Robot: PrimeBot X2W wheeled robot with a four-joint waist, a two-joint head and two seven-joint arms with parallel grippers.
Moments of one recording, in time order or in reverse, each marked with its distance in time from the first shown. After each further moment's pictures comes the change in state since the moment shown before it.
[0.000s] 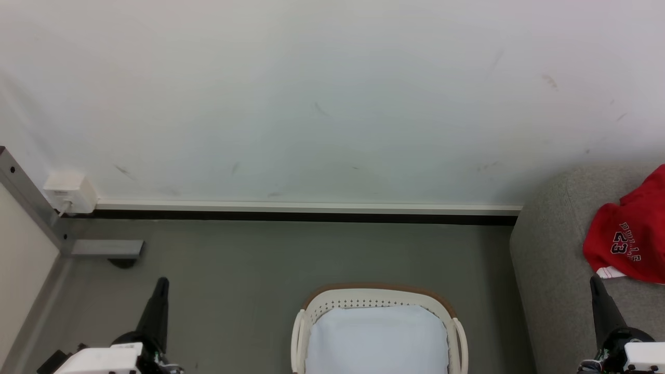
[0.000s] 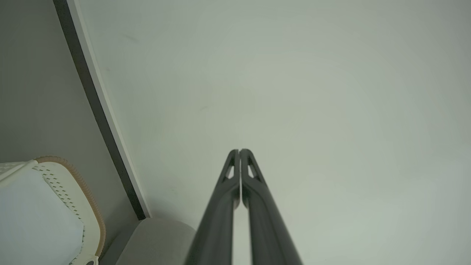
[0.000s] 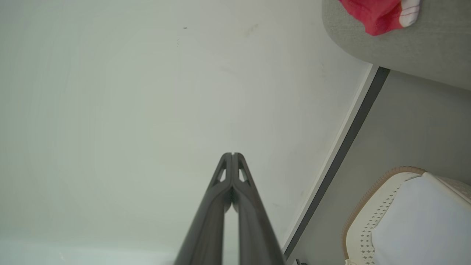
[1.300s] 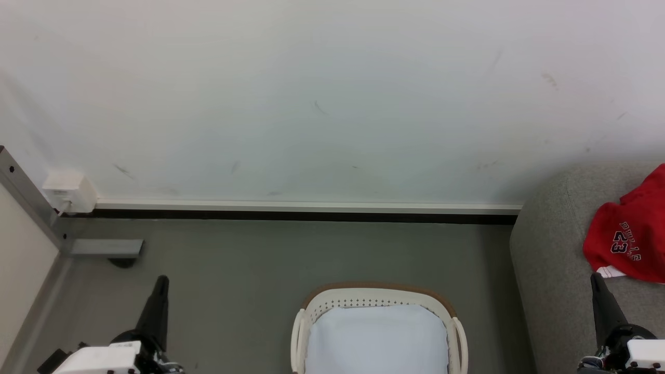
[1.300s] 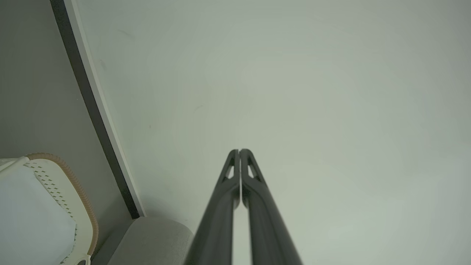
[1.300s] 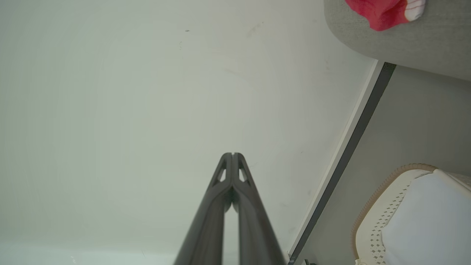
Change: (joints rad) left arm -0.005 0.000 0.002 -0.003 -0.030 0.000 0.008; right arm -0.010 0.003 -0.007 -0.001 0.037 0.000 0.009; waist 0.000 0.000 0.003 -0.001
